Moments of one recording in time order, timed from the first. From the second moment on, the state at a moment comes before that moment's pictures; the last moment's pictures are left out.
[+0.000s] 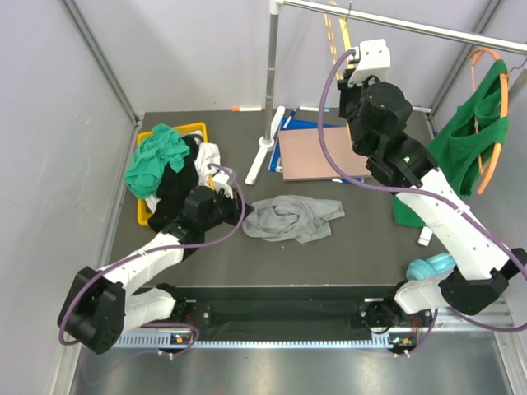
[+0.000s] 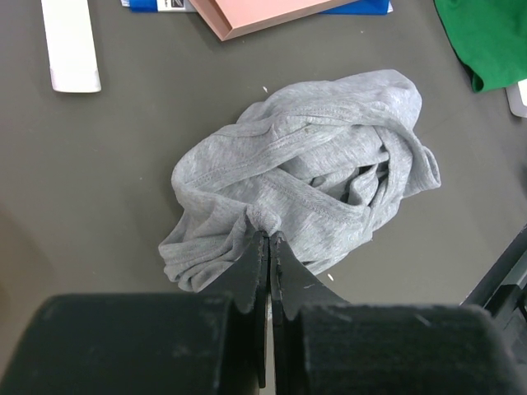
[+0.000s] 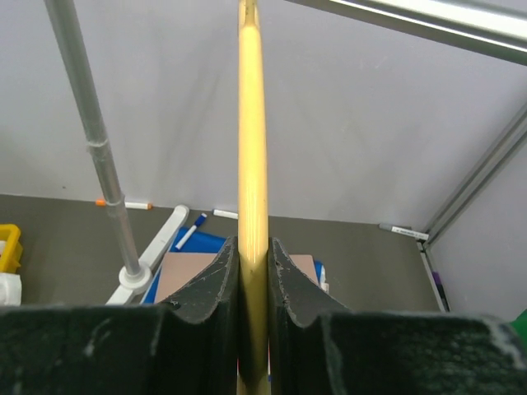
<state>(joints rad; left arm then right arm) -0.50 1.12 0.52 0.23 0.26 -0.37 0.71 1.37 1.73 -0.28 0.69 -0.15</state>
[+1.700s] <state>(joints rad) -0.30 1.31 0.62 0.33 0.08 -0.40 1.02 0.71 0.95 -0.63 0.19 0.21</state>
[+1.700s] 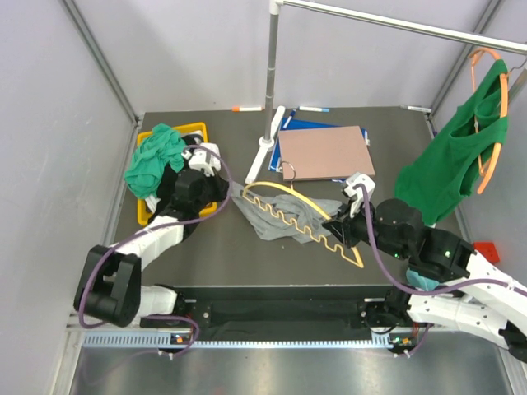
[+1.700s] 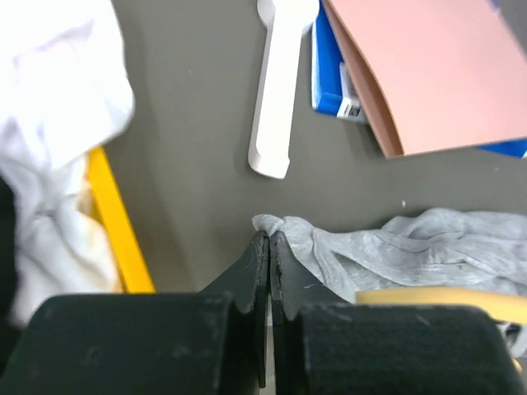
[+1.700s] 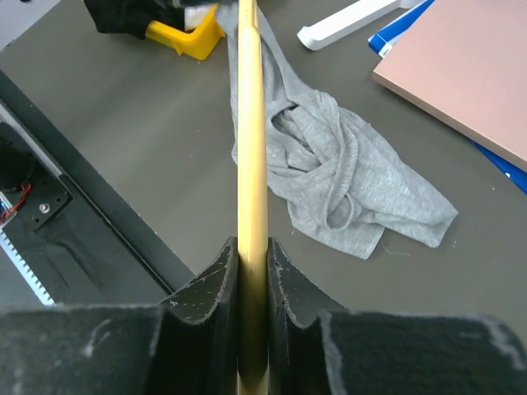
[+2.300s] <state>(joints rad) -0.18 1.19 0.58 0.31 0.30 -0.38 1.02 0.69 0.94 -0.63 0.17 0.18</state>
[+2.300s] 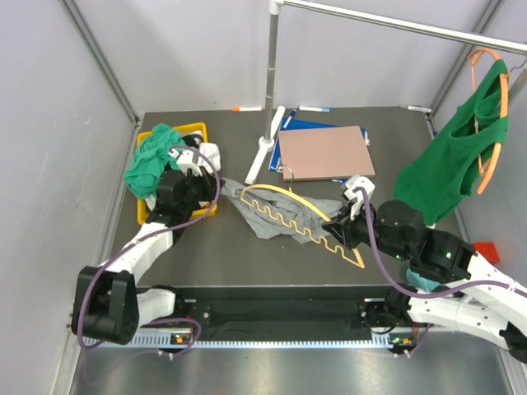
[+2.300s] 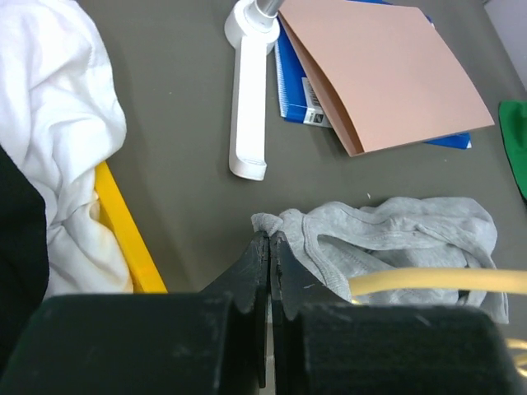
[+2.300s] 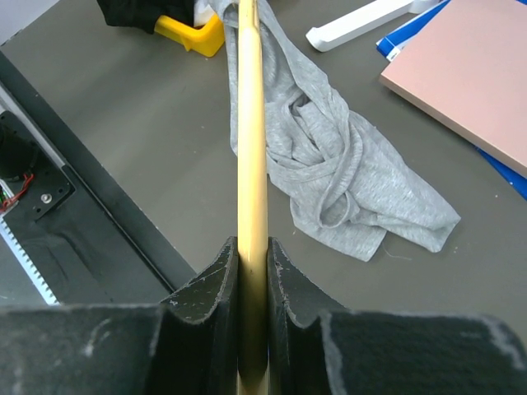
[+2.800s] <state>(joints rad) -0.18 1.13 0.58 0.23 0.32 -0.33 1.02 0.69 0.94 -0.62 0.17 0.16</state>
